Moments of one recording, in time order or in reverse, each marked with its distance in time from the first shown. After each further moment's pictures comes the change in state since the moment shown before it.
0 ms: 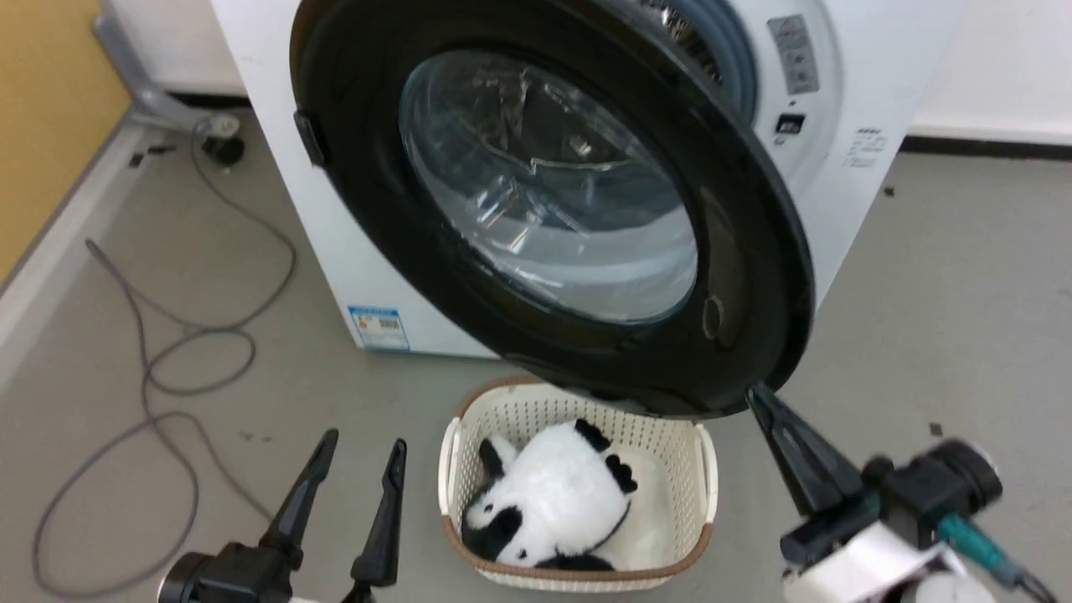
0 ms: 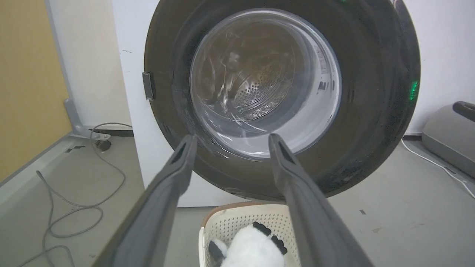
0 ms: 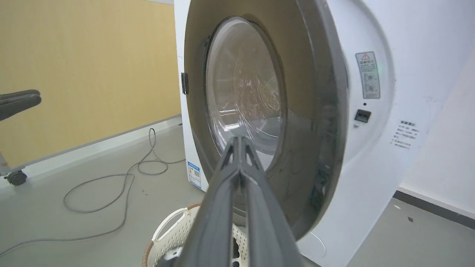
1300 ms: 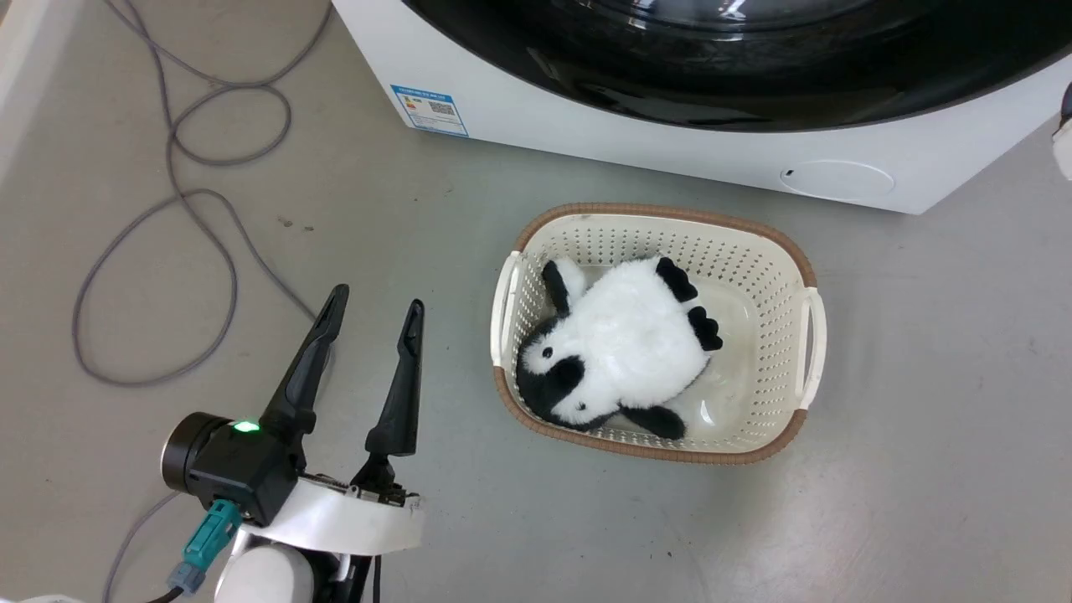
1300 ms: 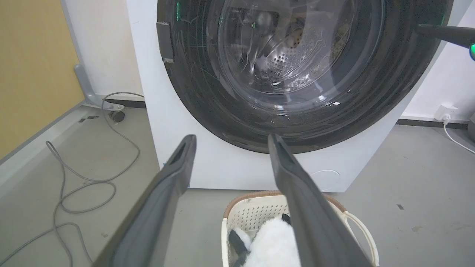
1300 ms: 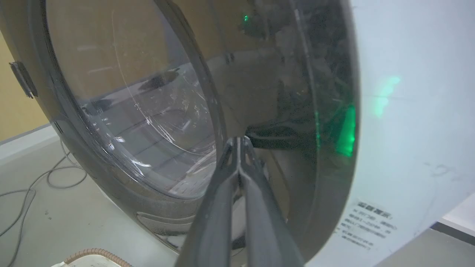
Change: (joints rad) left arm -0.254 -0.028 -0.010 -0.016 0.008 -0.008 0.000; right arm -0.890 -0.277 -0.074 0.492 0.216 0.013 0.176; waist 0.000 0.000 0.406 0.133
